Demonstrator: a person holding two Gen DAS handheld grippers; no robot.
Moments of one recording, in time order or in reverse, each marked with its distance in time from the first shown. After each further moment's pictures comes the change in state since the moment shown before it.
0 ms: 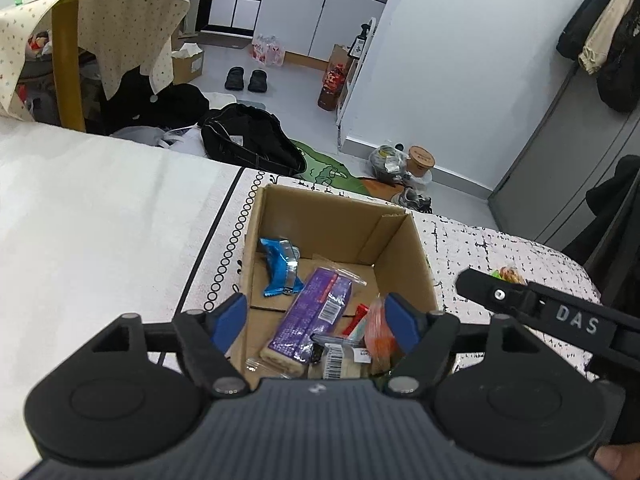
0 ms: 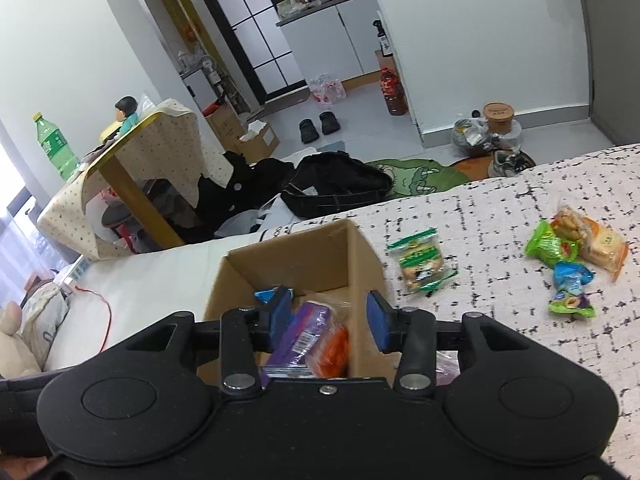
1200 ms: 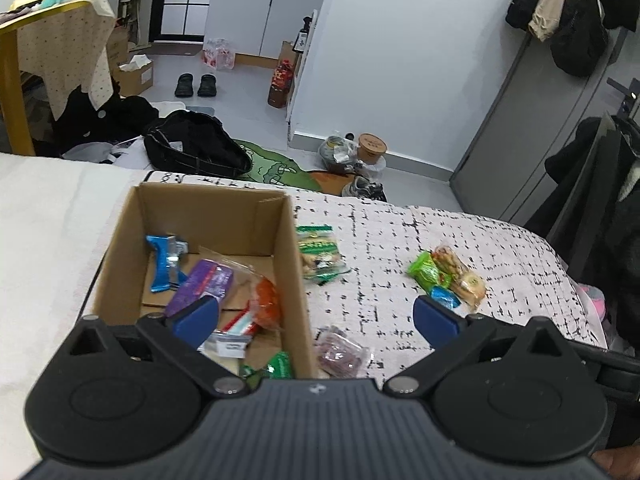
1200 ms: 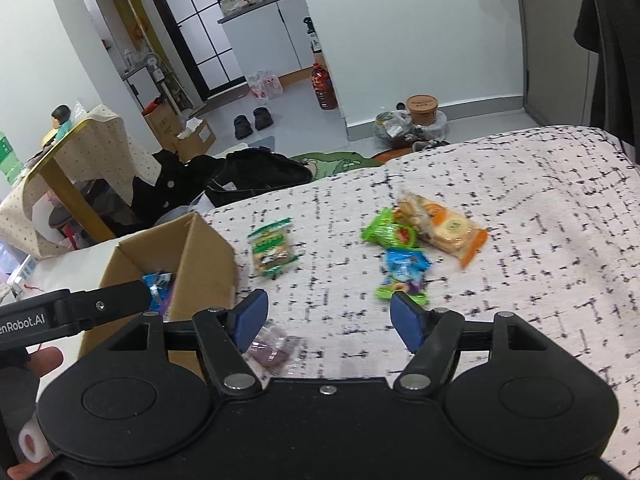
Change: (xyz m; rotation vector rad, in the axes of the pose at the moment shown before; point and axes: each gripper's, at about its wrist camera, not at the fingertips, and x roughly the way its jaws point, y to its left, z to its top) left arm 0.014 -0.098 -0.019 0.109 0.001 -0.077; right arm -0.050 -0.114 -0.005 0.026 0.027 -0.156
